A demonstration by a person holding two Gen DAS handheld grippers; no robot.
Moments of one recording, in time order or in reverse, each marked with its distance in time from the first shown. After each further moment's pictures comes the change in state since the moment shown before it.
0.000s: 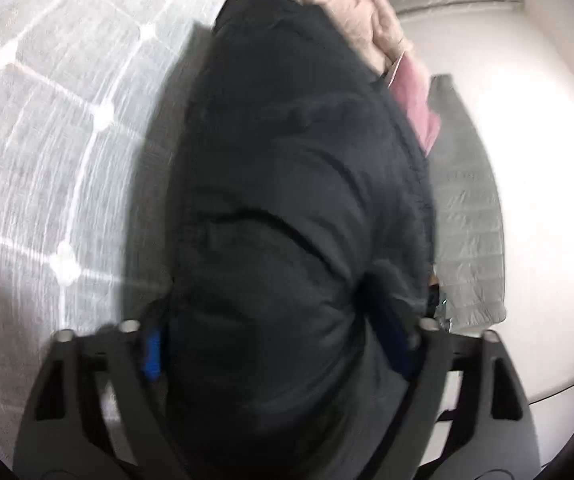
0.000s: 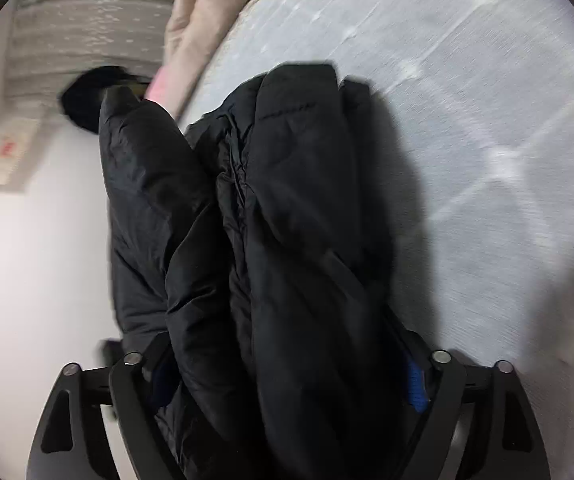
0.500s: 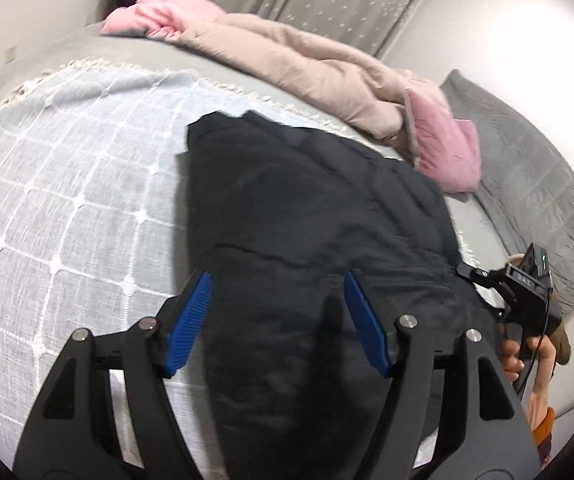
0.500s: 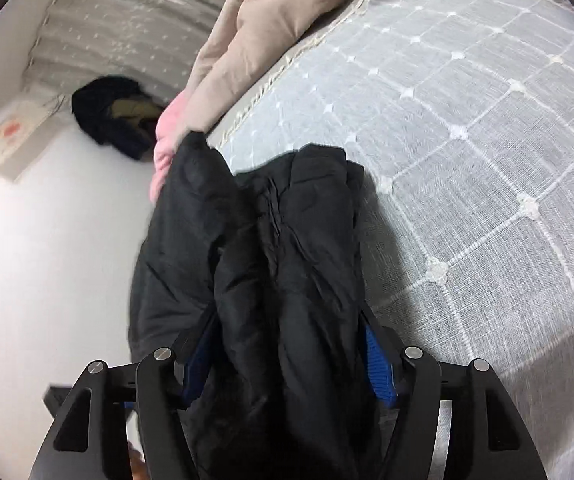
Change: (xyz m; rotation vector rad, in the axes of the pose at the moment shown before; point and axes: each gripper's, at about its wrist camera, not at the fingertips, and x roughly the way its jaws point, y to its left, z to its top) left arm -0.060 -0.062 0.001 0.415 -0.331 0.369; right arm 0.028 0.086 0.025 -0.162 -0.242 -0.265
